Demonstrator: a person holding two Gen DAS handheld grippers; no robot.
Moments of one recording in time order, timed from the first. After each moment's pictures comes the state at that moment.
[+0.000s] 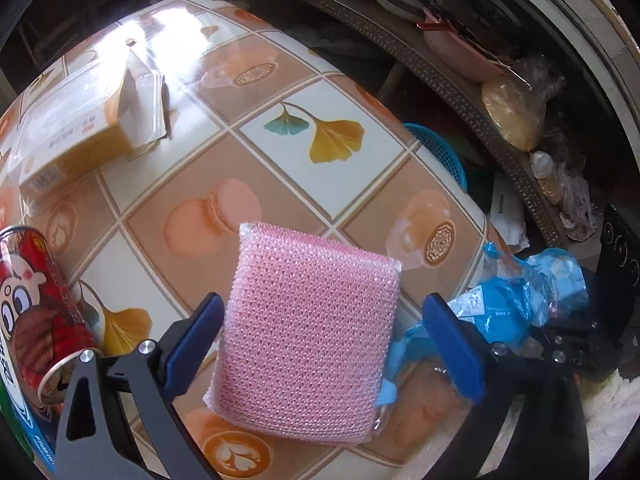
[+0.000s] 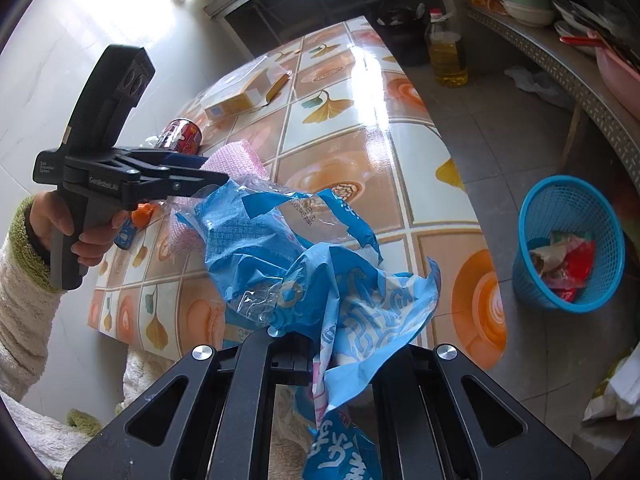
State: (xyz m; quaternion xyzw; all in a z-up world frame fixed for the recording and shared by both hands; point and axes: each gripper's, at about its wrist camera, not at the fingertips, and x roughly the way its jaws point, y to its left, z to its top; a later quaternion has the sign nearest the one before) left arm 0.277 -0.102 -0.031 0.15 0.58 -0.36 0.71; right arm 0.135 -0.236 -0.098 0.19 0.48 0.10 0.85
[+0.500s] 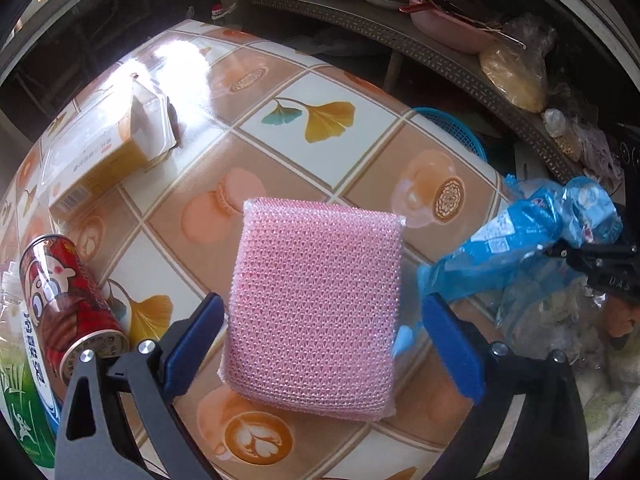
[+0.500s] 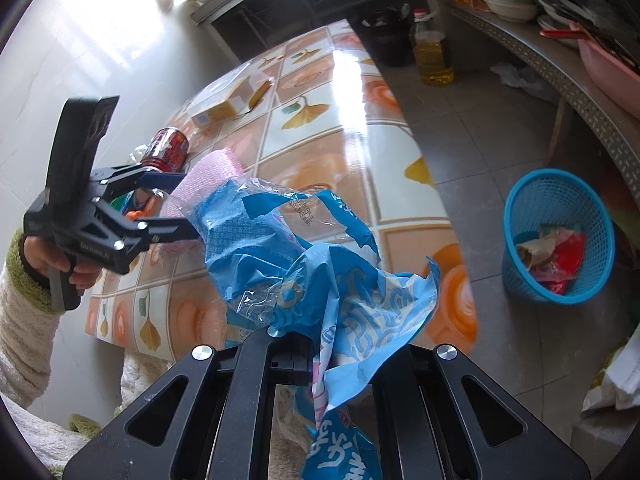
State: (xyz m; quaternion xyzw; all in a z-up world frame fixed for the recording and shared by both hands) left arm 0.237 -0.110 -0.041 0.25 0.52 -0.35 0.74; right arm 0.127 -0.253 -0.096 0.20 0.48 0.07 0.85
